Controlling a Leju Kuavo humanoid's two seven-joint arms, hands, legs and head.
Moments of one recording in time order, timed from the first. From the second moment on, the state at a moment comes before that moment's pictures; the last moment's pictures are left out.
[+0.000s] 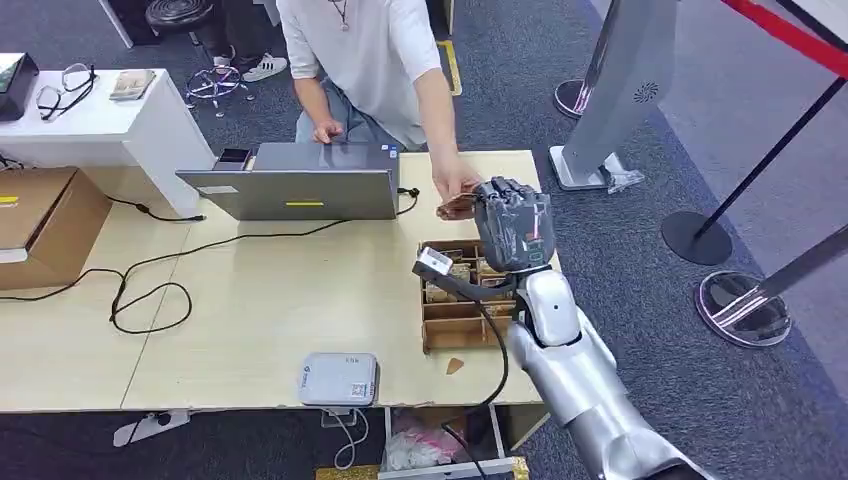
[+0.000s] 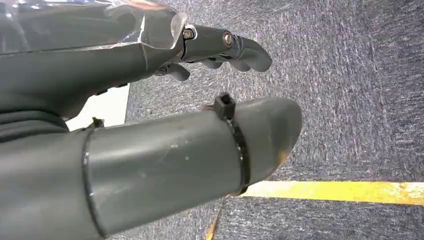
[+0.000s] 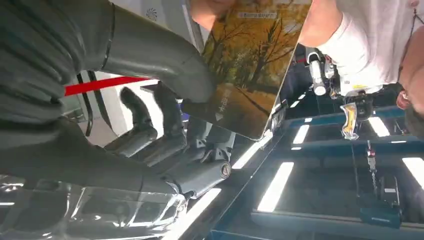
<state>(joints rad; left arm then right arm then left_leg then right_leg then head) -0.03 -0.18 0.95 -0.20 -1.24 0.45 -0.02 -0.52 0.00 0.42 -0.96 1.44 -0.69 -0.11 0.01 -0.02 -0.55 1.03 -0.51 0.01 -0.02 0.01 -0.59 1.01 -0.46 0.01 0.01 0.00</state>
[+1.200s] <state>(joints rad) -0.03 -0.18 0.95 -0.20 -1.24 0.44 -0.02 -0.42 0.00 0.42 -1.18 0.48 -0.11 -0.40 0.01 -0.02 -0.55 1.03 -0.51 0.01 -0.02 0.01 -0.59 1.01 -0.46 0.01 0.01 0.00</state>
